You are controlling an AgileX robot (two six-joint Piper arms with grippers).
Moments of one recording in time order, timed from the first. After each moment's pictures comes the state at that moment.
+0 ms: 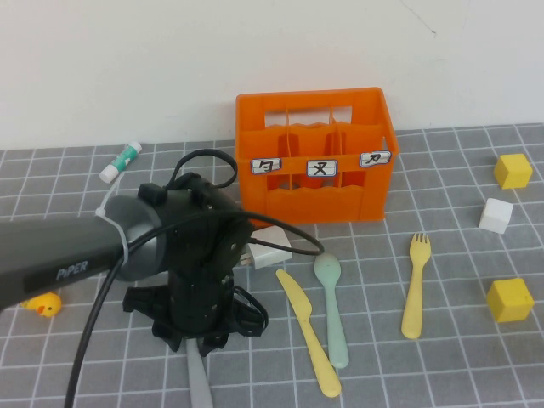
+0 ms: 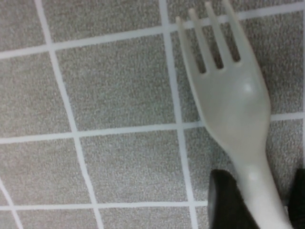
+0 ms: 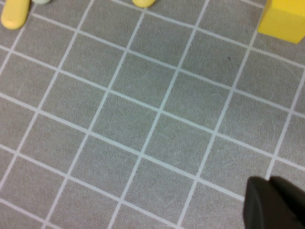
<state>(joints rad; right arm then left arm) 0.01 0.80 -0.45 0.38 0.84 -0.62 -0.61 1.88 -1.19 0.21 1.00 -0.68</state>
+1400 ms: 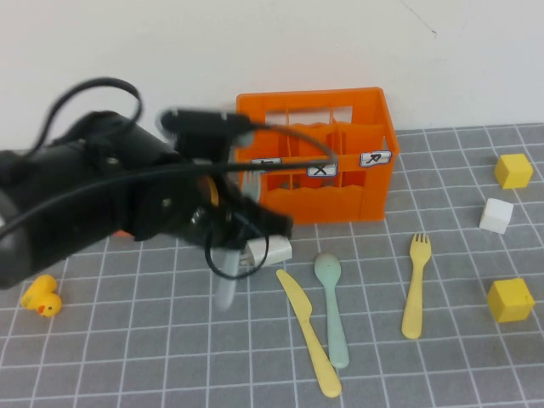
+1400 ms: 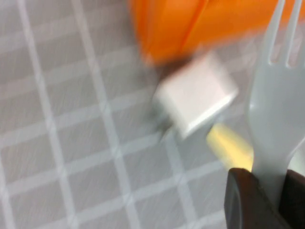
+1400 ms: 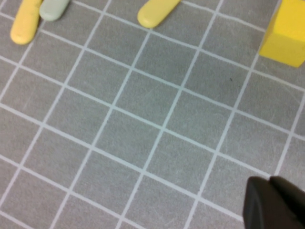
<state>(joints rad) 0.01 0.80 -0.45 0.43 0.81 -0.68 -0.61 1.57 -1.19 0.16 0.67 -0.53</state>
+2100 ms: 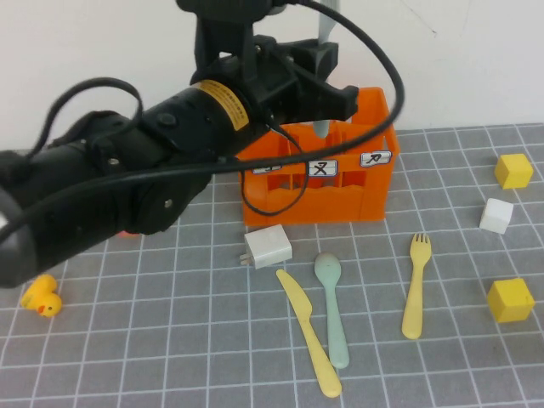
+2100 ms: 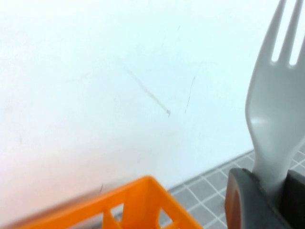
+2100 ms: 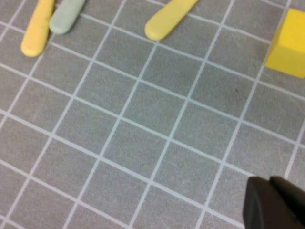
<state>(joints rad) 0.01 0.80 -0.45 0.47 0.80 -0.70 -0.61 1.56 -1.19 0.17 -0.22 -0.39</state>
